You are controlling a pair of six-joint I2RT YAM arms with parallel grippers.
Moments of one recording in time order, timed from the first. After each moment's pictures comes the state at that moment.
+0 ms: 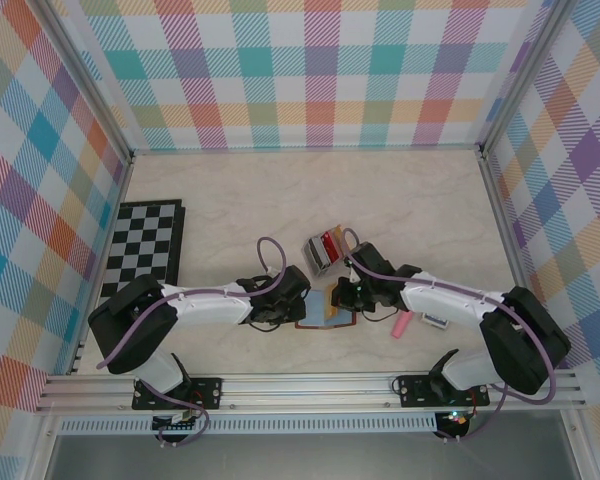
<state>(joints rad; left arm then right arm) -0.95 1.58 0.75 -0.27 -0.05 -1.02 0.73 1.37 0.67 -0.33 -0.29 0.85</state>
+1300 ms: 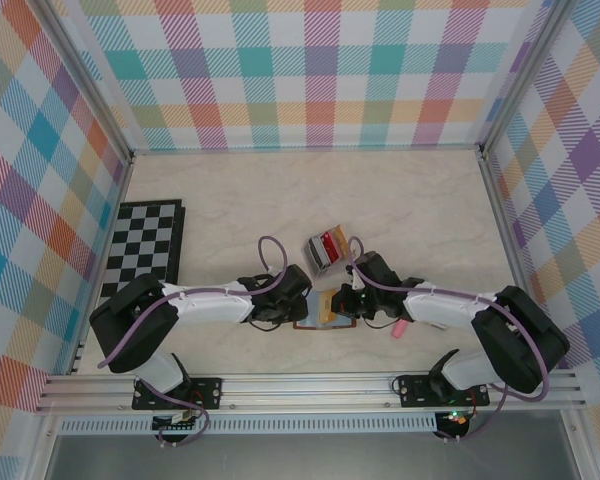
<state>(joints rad) -0.95 1.58 0.77 -0.30 -0.05 -1.02 0.71 1.38 0.52 -0.09 -0.40 0.89</state>
